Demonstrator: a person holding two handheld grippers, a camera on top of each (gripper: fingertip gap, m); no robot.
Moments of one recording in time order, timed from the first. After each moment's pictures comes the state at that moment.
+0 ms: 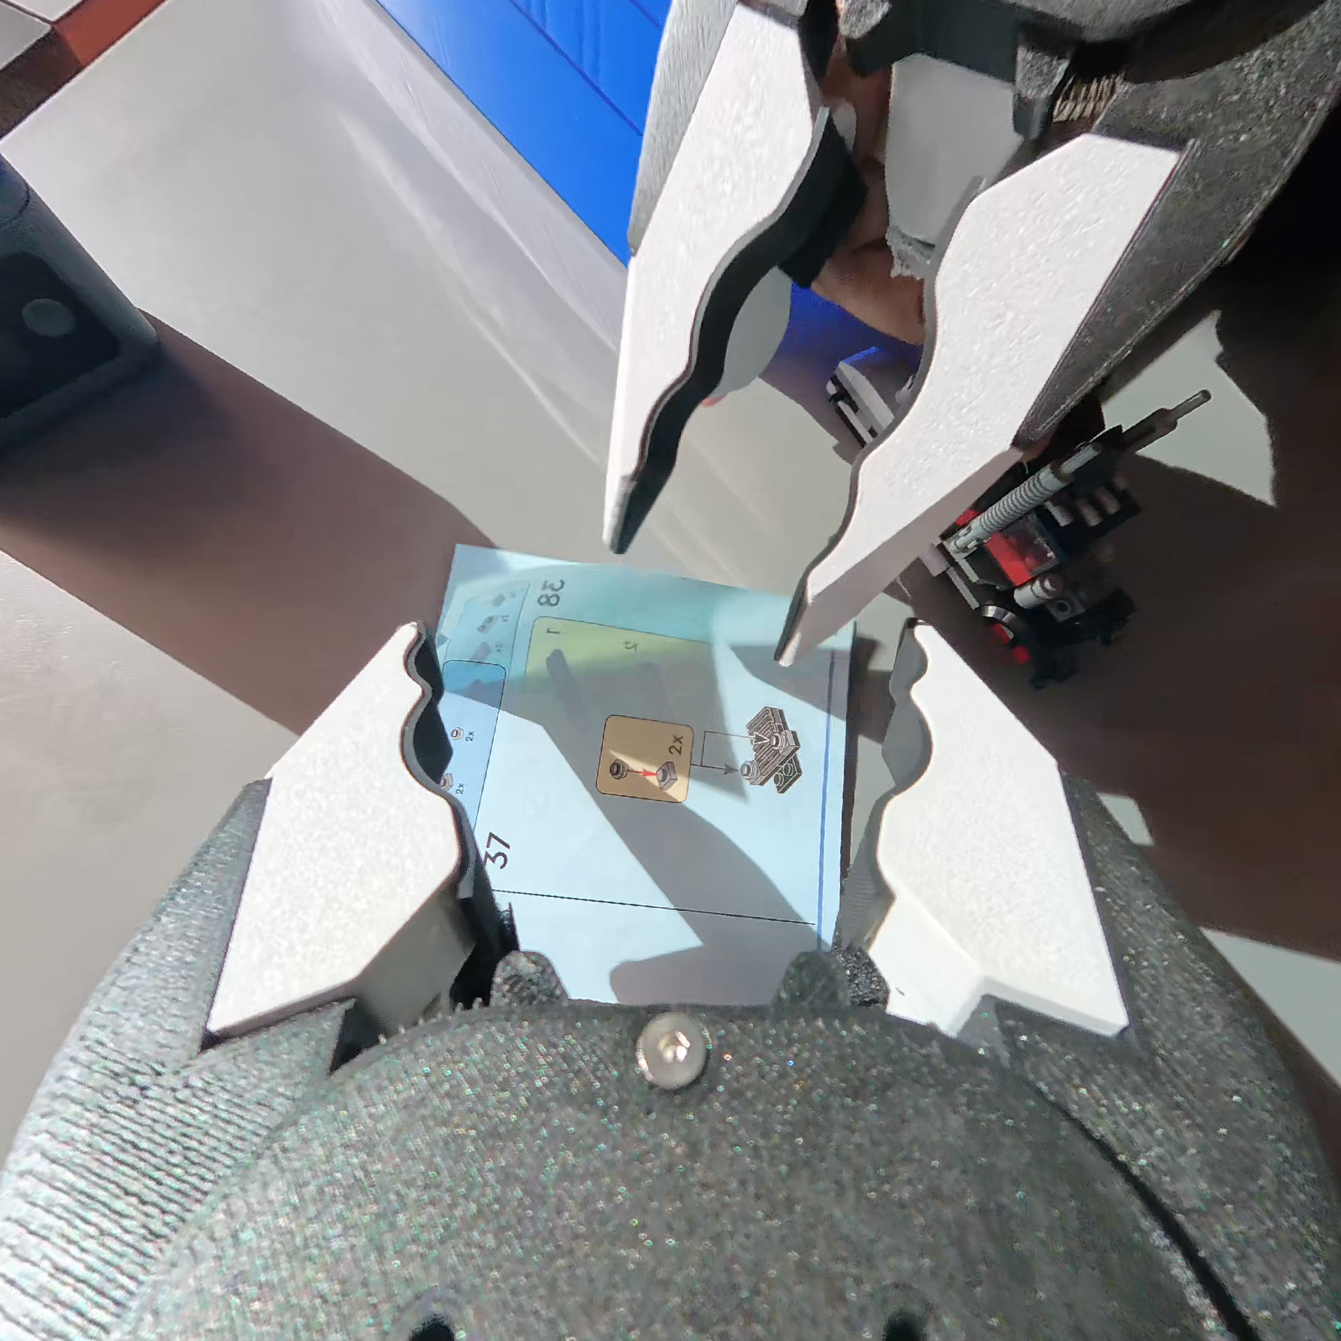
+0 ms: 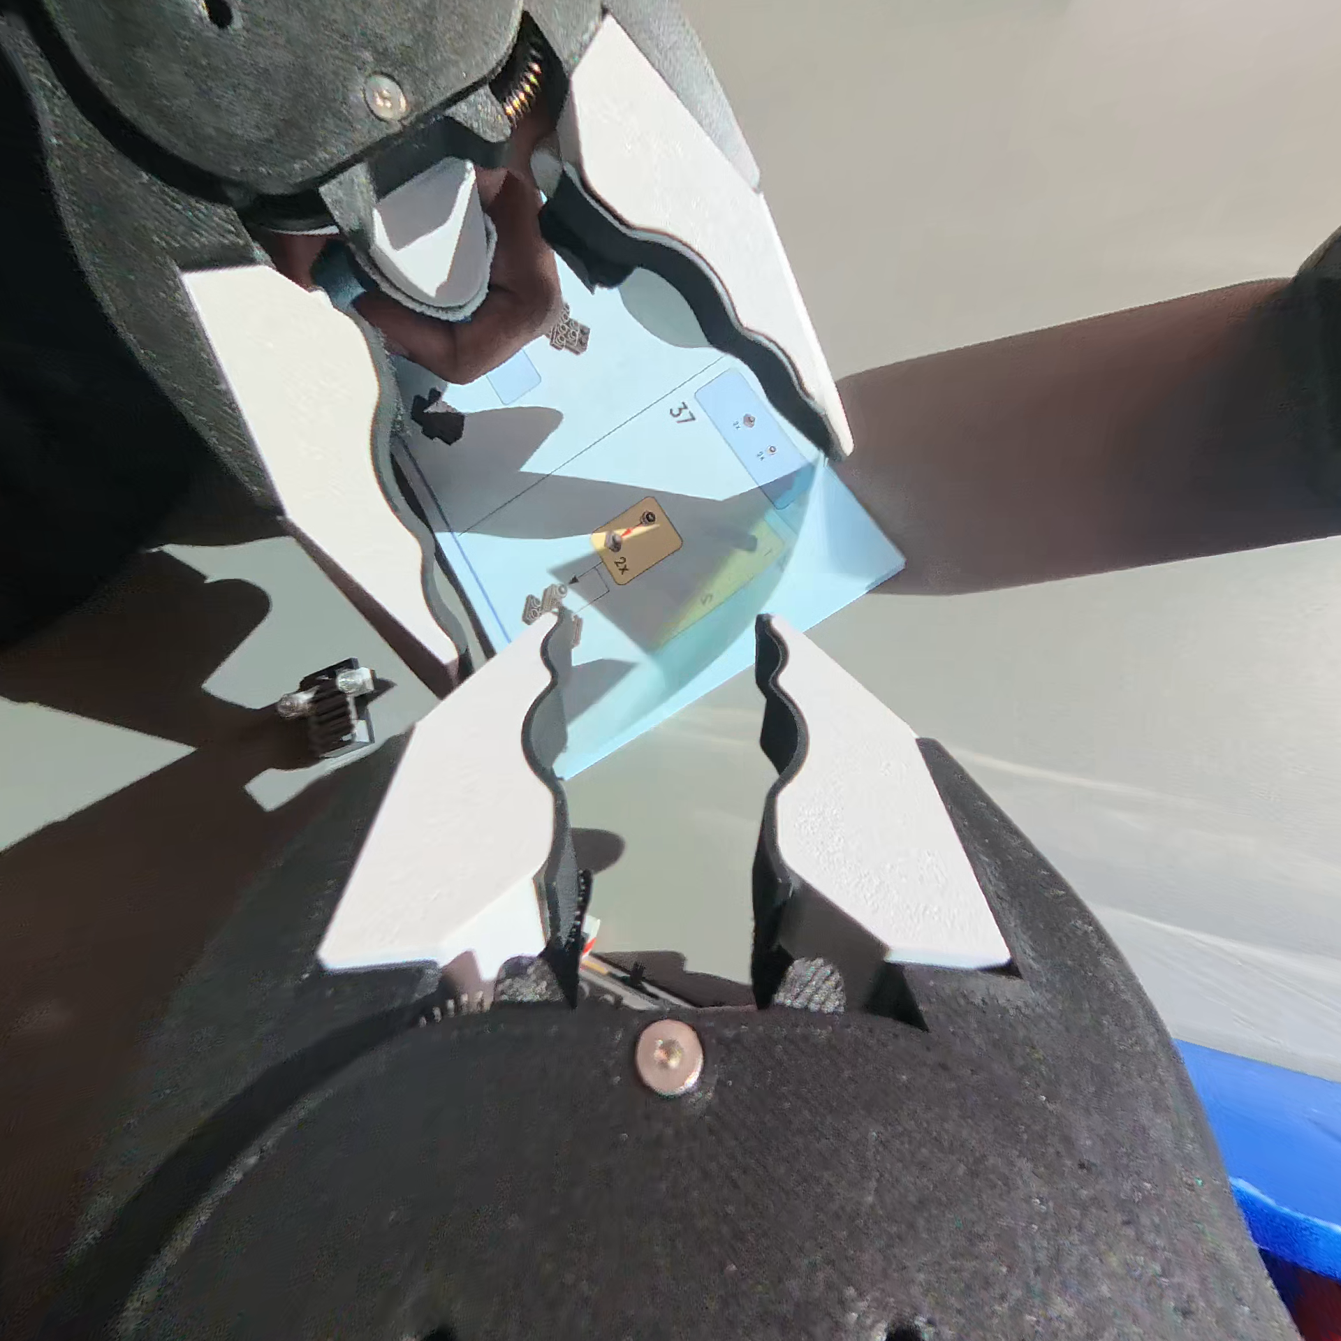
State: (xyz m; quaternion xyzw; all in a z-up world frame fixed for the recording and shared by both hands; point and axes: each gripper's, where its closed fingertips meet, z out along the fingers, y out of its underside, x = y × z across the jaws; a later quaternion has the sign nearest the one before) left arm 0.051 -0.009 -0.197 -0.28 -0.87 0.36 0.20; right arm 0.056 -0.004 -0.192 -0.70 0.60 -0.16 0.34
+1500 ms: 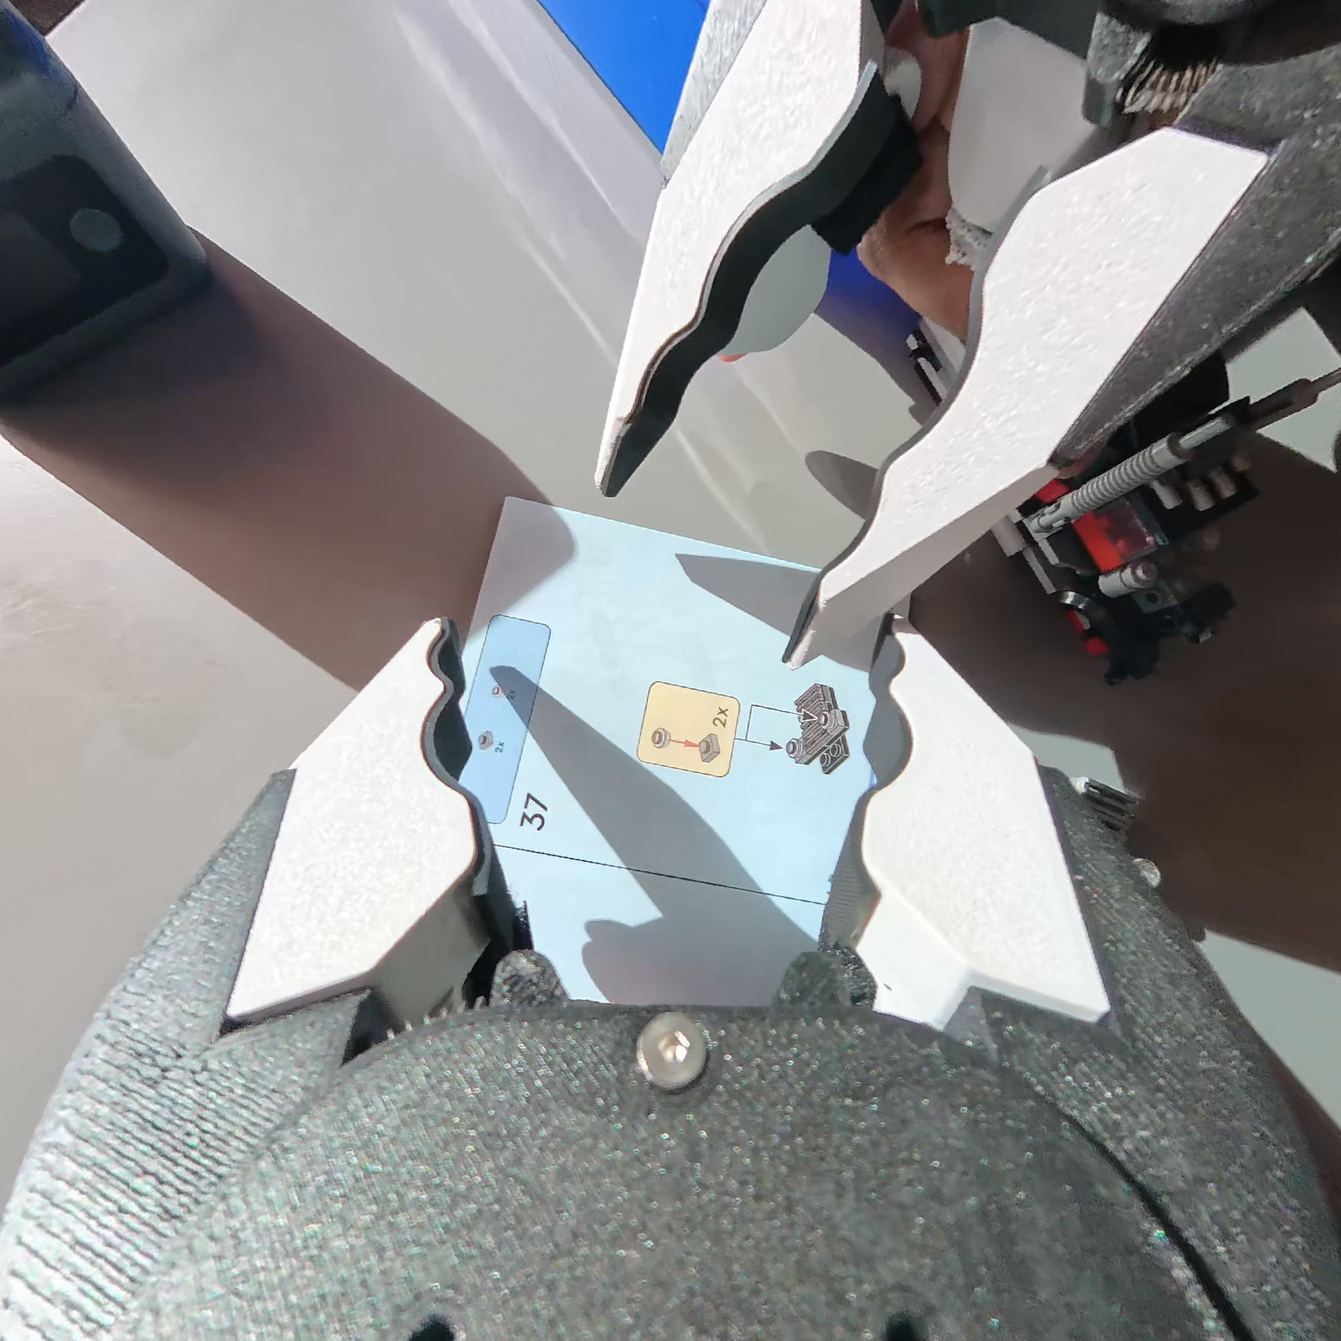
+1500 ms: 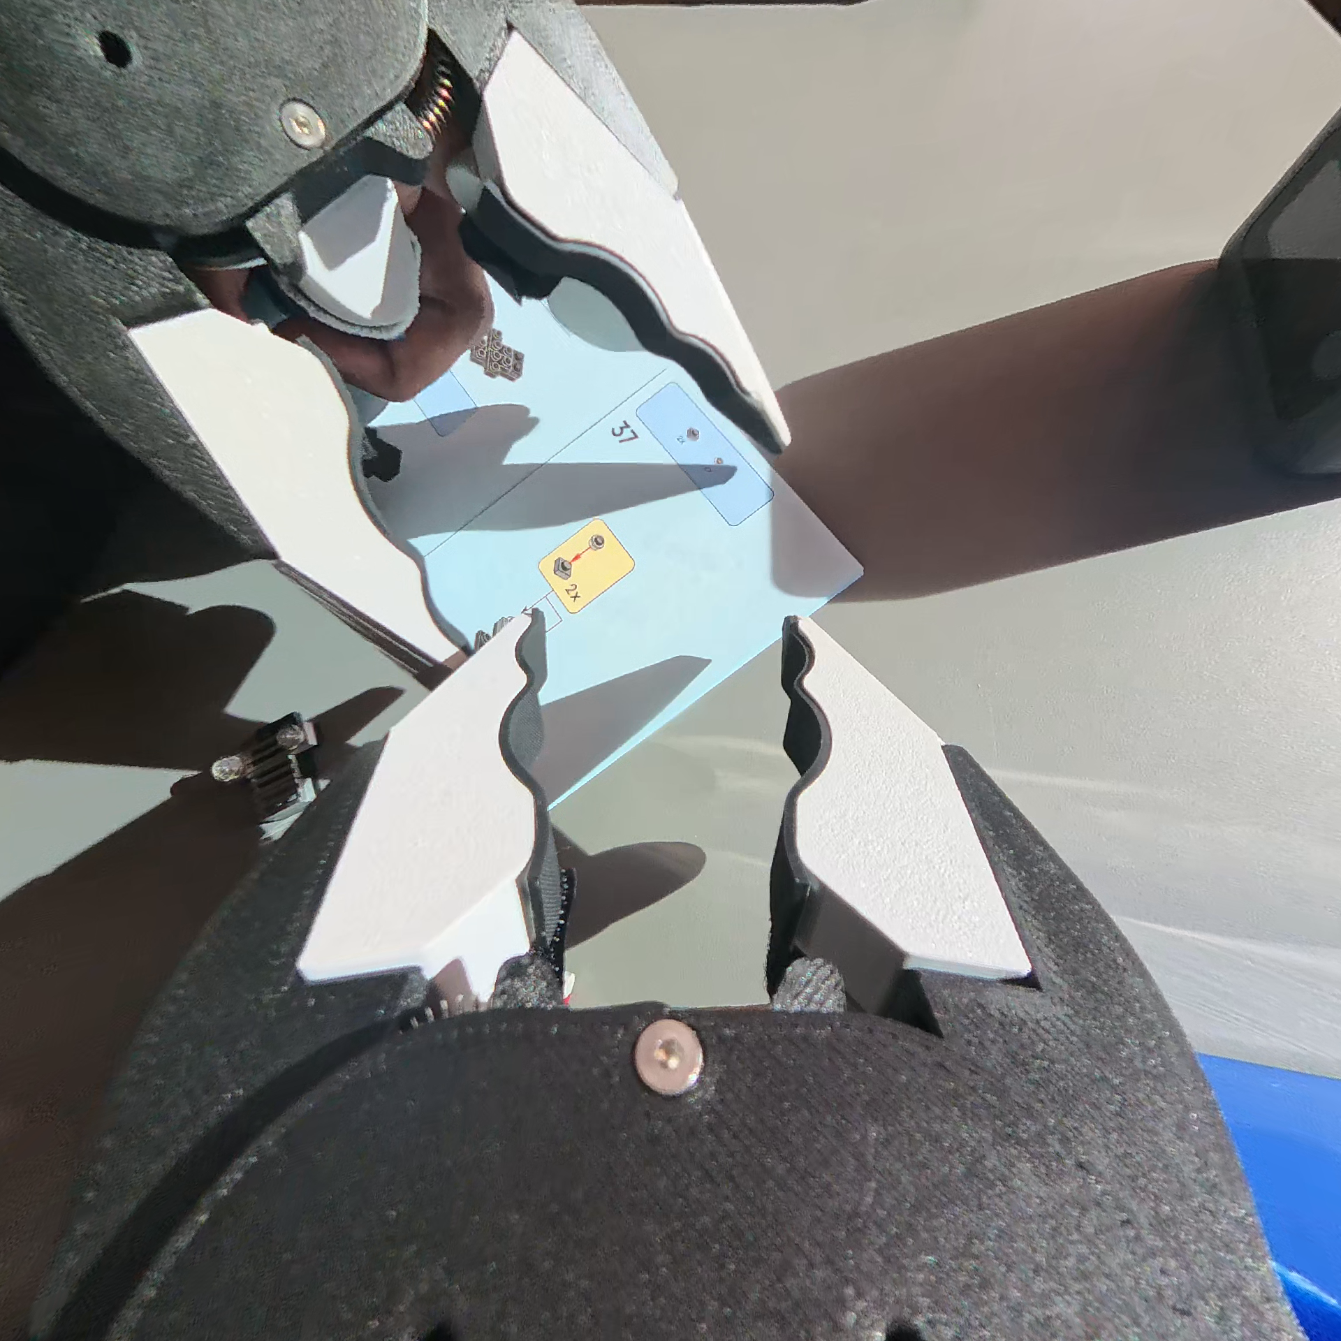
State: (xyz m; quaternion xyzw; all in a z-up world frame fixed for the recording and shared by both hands) left arm 0.065 -0.011 -0.208 -0.26 -0.89 0.34 0.16; right arm 0.064 -0.012 -0.198 -0.68 0.63 -0.19 0.34
